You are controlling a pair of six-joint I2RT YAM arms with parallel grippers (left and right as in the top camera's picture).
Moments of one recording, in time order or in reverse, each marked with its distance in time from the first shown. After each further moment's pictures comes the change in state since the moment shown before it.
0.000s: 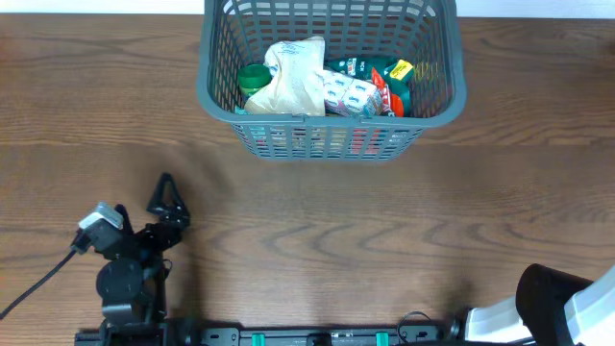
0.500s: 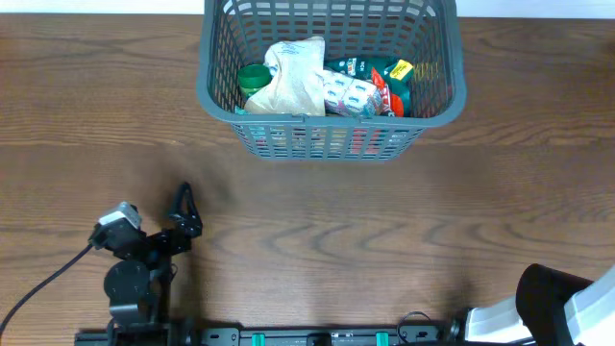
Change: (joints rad) left arm 0.000 -0.060 -0.079 0.000 0.087 0.141; right arm 0.000 0.000 0.000 0.000 0.000 0.000
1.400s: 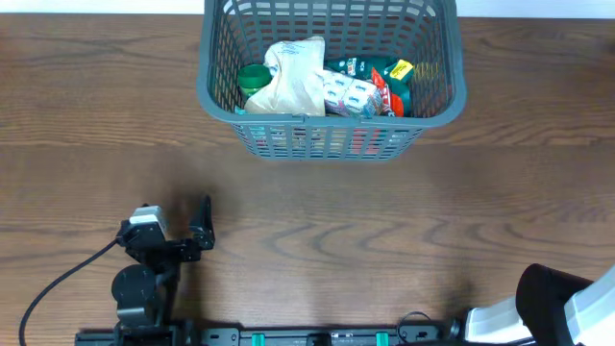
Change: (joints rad) left arm 0.000 -0.103 -0.084 -0.018 0.115 0.278; right arm 0.000 0.000 0.000 0.000 0.000 0.000
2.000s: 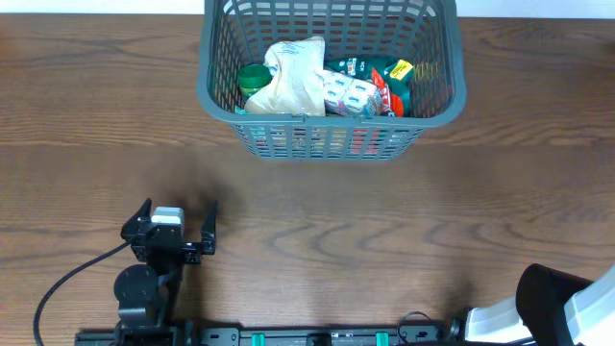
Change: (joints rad) left arm -0.039 -0.001 0.000 0.000 0.003 0.275; right arm 0.000 0.000 0.000 0.000 0.000 0.000
